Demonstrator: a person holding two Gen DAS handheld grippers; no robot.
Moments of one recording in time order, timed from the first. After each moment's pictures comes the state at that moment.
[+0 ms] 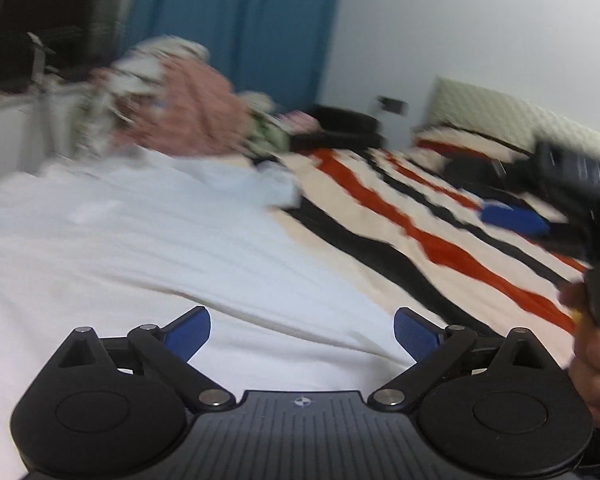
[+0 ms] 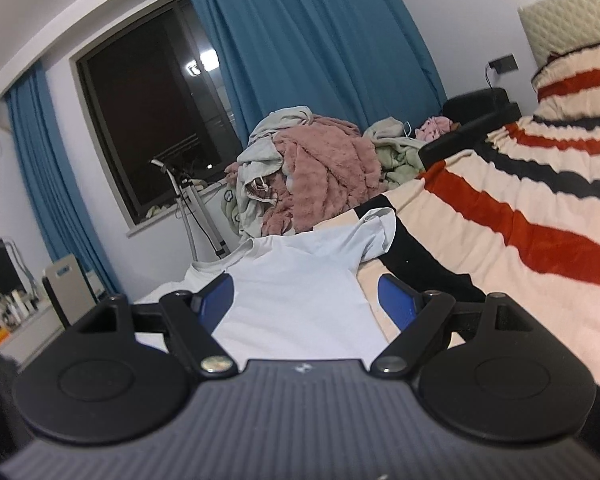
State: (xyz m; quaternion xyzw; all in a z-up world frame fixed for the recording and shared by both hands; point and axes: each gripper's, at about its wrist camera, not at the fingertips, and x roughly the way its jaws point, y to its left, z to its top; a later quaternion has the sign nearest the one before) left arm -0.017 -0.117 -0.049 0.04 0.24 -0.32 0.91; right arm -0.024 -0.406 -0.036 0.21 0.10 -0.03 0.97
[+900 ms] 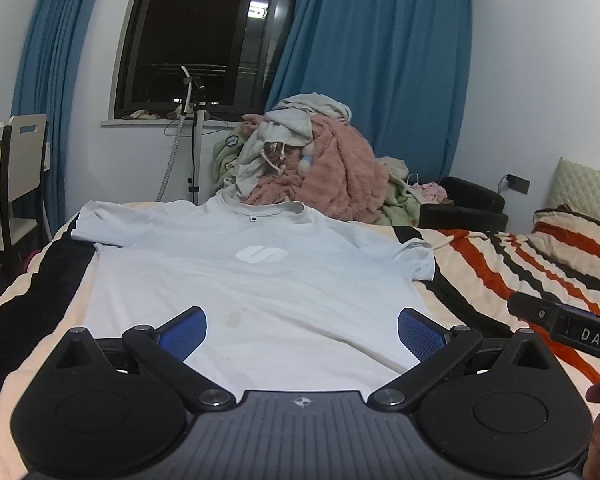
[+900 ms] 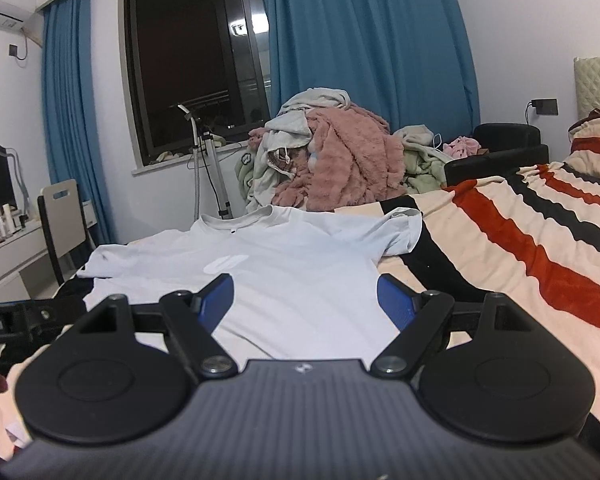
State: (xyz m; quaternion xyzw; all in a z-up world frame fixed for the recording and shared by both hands) left arm -0.040 -0.023 0.003 -0.02 0.20 -0.16 0.97; right arm -0.004 -0.344 -0.035 0.10 0.13 -0.02 0.99
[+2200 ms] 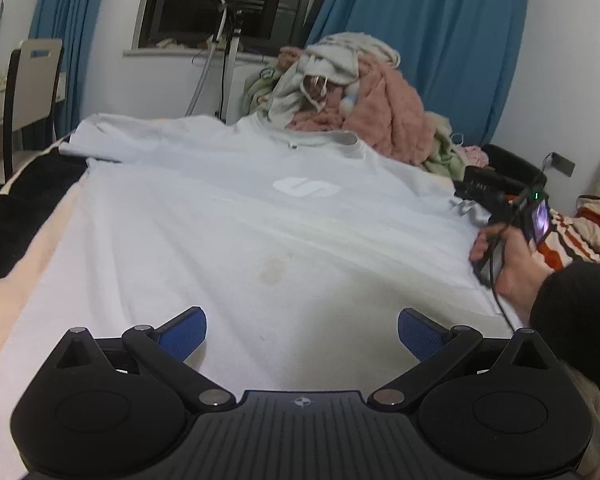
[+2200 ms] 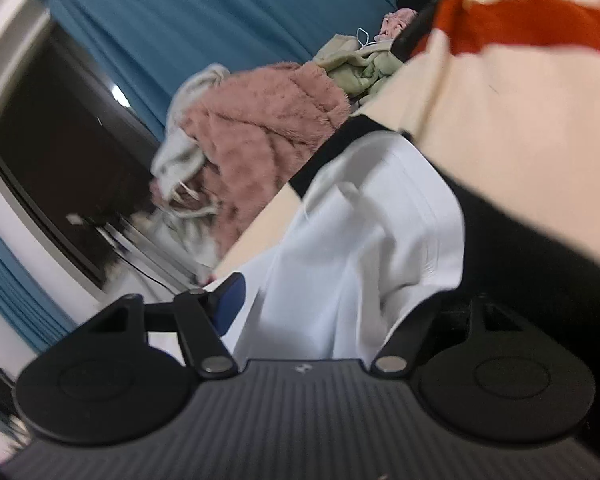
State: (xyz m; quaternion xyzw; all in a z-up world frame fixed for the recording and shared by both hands) left arm 0.093 -0.011 -0.093 -0.06 0.30 -0.12 0.95; right arm 0.442 -0.542 -0.188 0.38 0.13 -0.05 0.91
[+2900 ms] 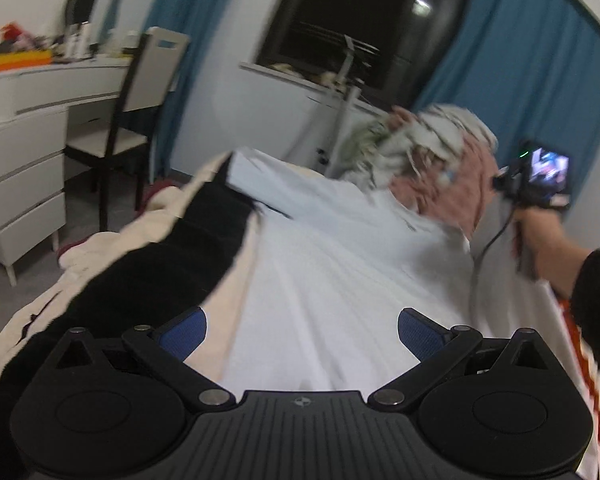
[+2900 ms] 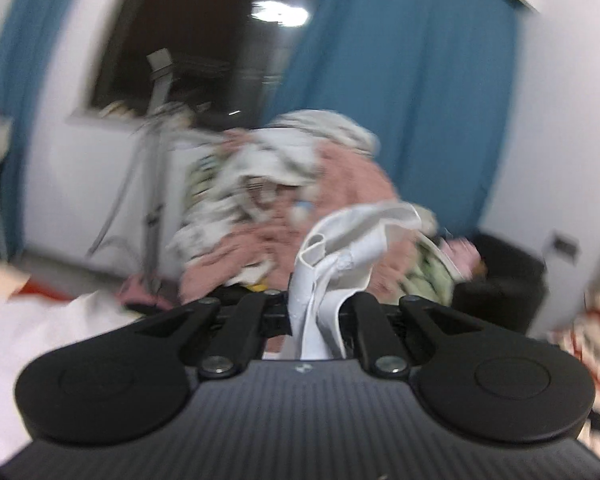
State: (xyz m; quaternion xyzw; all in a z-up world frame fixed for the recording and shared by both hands) left arm 0.061 0.161 -0.027 -0.17 0.25 0.01 0.95; right arm 0.462 -0.203 0.008 -0.14 0.12 -0.08 0.98
